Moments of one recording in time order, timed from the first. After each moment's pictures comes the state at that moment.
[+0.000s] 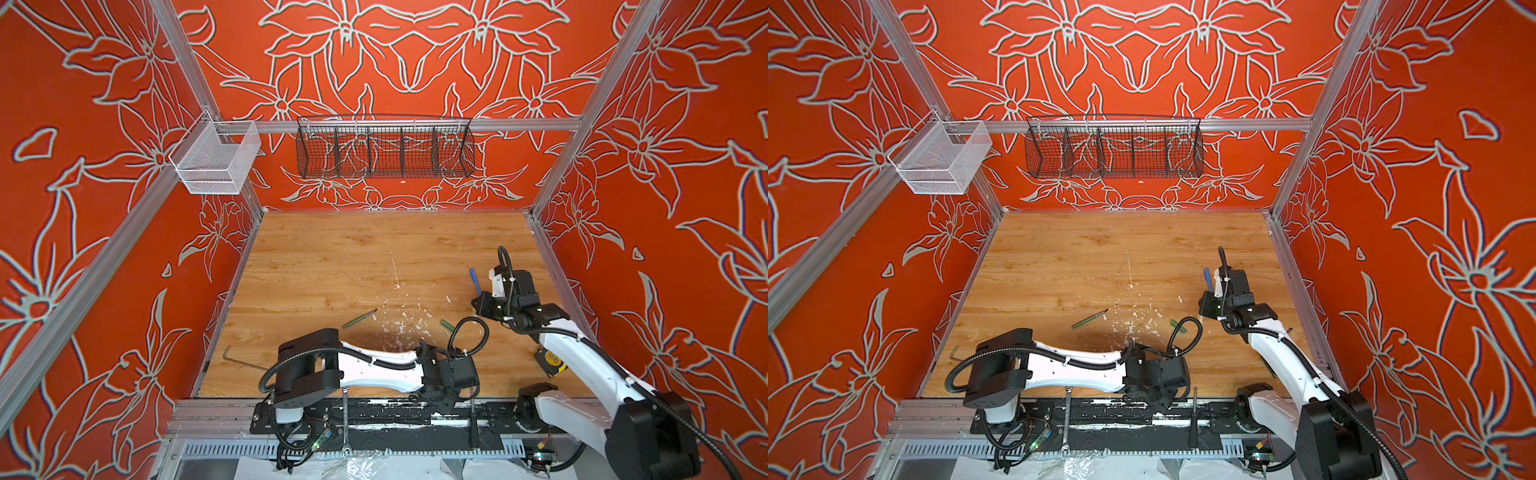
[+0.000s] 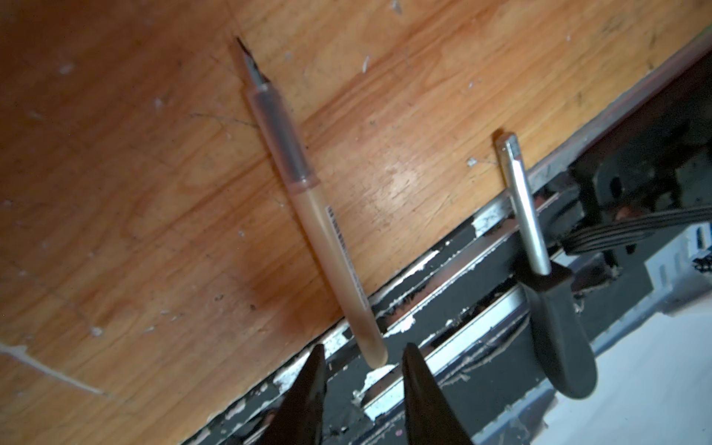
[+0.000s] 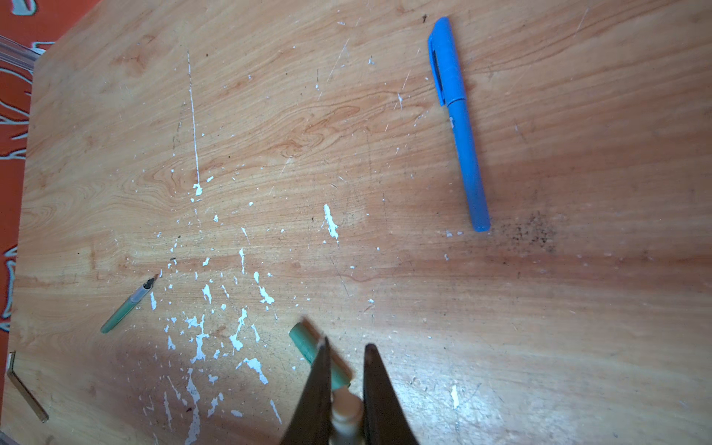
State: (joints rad) left arm -1.37 1.86 1.24 -0.66 0.03 -0.85; right arm 0.20 1.05 0.63 -0.45 -0.20 0.50
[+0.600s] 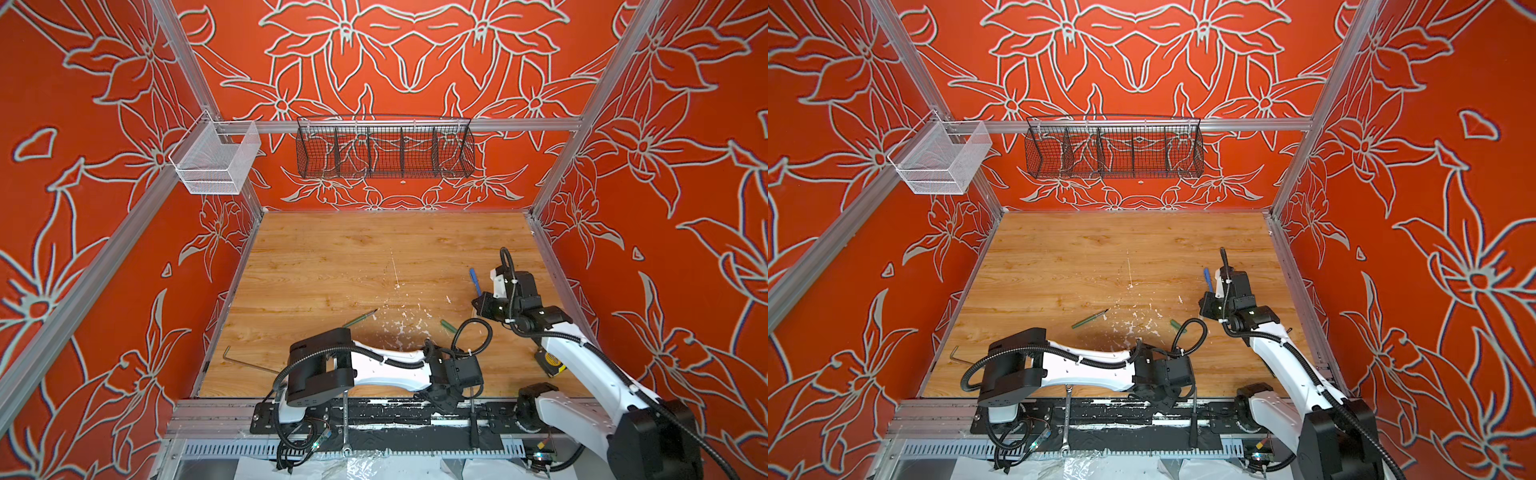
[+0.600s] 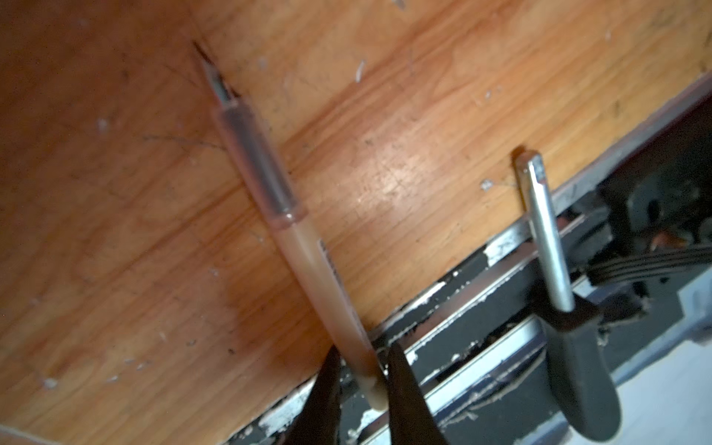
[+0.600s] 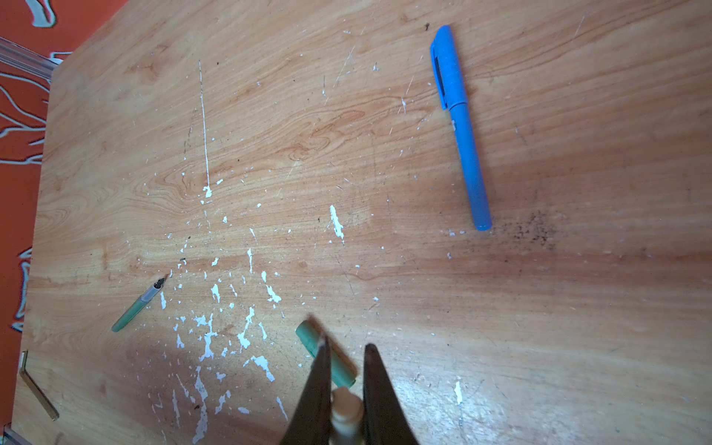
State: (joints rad) left arm -1.36 1.92 1.27 -0.65 0.05 -0.84; right arm 0.20 1.02 0.62 -0.45 -0.20 0.51
